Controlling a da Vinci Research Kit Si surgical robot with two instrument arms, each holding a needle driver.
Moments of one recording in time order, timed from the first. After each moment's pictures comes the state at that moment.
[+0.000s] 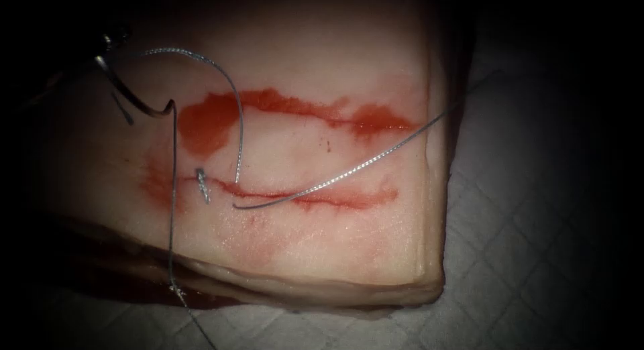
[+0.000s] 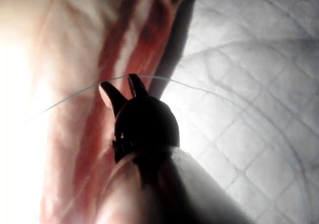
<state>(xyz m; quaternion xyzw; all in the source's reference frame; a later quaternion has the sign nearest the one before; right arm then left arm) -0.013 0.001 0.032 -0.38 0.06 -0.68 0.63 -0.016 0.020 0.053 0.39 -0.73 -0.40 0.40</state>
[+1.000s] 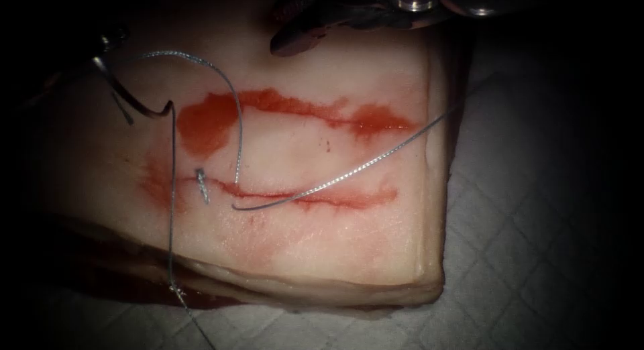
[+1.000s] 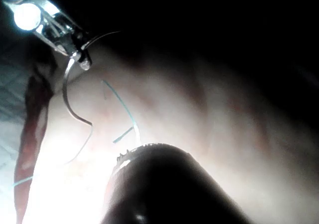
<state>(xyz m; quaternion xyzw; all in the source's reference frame) 0.032 -0.002 0.039 -0.26 0.13 -0.96 -0.03 -0.016 0.020 0.053 0.39 -0.73 -0.40 0.40</state>
